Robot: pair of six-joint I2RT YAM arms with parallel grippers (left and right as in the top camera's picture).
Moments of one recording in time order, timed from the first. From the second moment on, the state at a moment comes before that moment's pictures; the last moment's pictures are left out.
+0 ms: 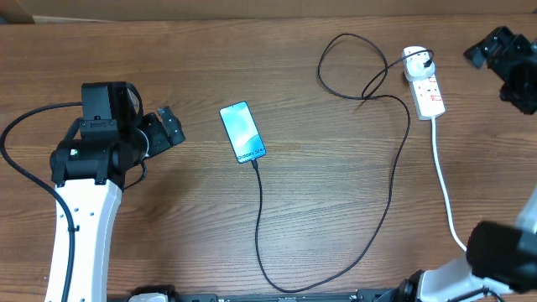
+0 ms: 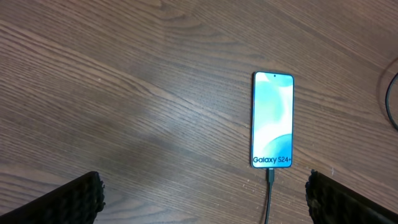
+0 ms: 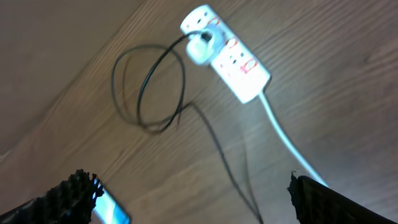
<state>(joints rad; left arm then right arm) 0.04 1.29 1.24 -0.97 0.05 -0.44 -0.37 1.75 2.11 -1.44 -0.28 0.35</state>
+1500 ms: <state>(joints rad) 0.04 1.29 1.24 -0.97 0.05 -0.44 -0.05 1.03 1.67 -1.64 -0.27 0.29</state>
